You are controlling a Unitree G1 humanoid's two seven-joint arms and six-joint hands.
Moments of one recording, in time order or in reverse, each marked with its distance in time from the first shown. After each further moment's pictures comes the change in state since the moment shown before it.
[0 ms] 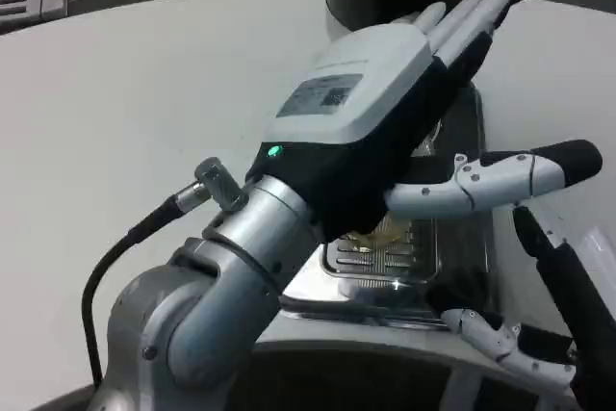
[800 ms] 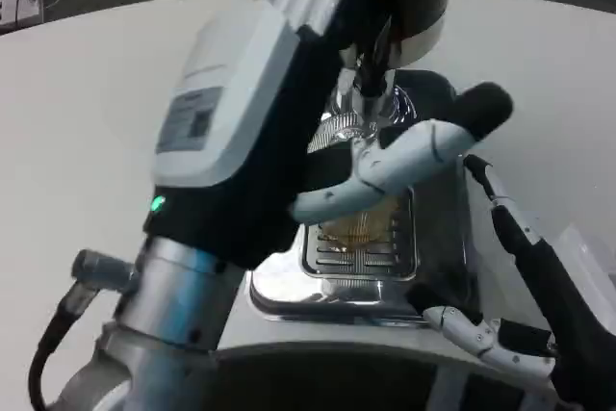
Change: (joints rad) left arm 0.294 -0.090 0.132 -0.142 0.041 -0.181 0.359; right arm -0.050 -0.002 0.038 0.036 0.025 0.030 0.015
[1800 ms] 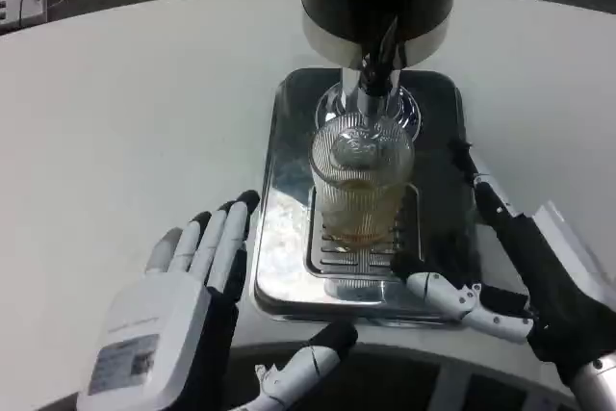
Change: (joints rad) left arm 0.599 0.001 0.015 0.084 0.231 -0.083 0.105; right arm -0.150 0.010 0.013 0.148 0.129 0.009 0.013
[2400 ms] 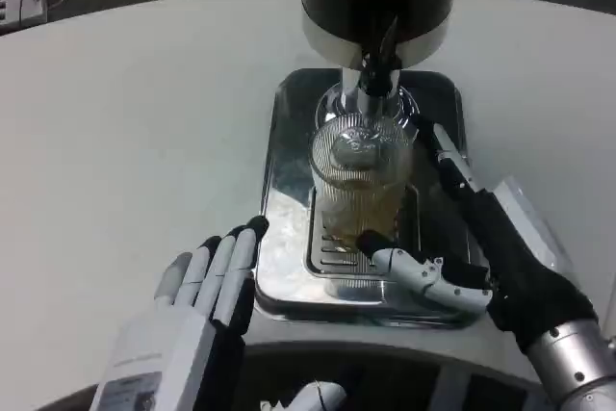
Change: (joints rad) left arm 0.096 0.014 -0.009 0.041 -0.043 -0.113 0.113; right arm -0.129 0.040 0.051 0.118 0.000 -0.017 -0.026
